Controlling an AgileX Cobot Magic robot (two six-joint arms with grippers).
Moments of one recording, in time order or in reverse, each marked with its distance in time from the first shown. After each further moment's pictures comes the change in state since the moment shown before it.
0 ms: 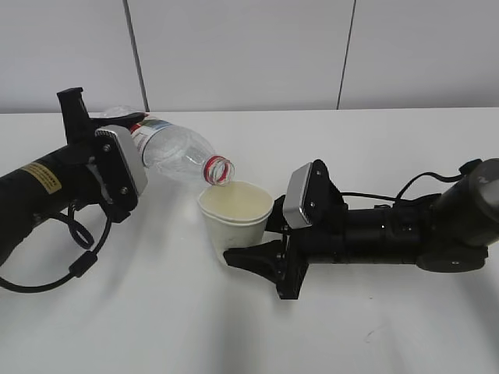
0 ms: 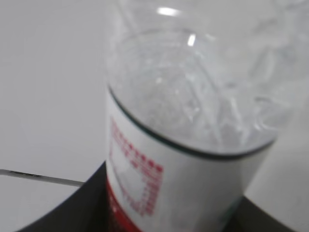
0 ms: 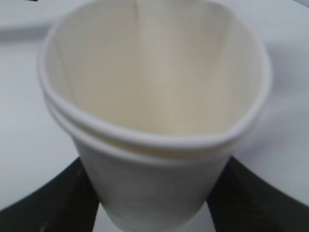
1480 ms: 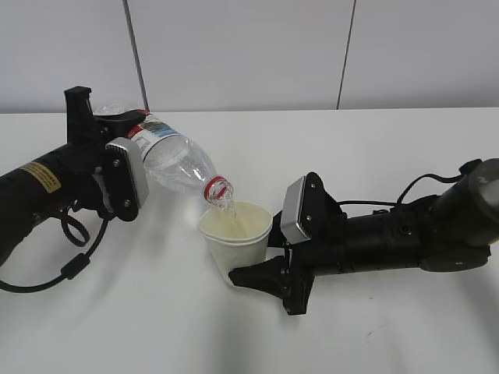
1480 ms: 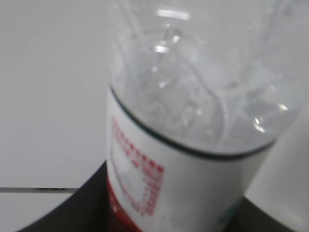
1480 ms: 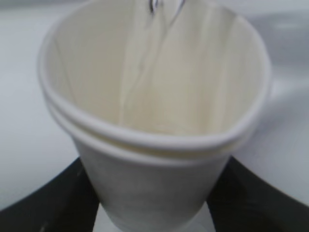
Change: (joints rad) left arm 0.000 0.000 0.000 -0.014 -0.004 0.195; right arm 0.000 0.000 0.000 -0.102 0.071 0.045
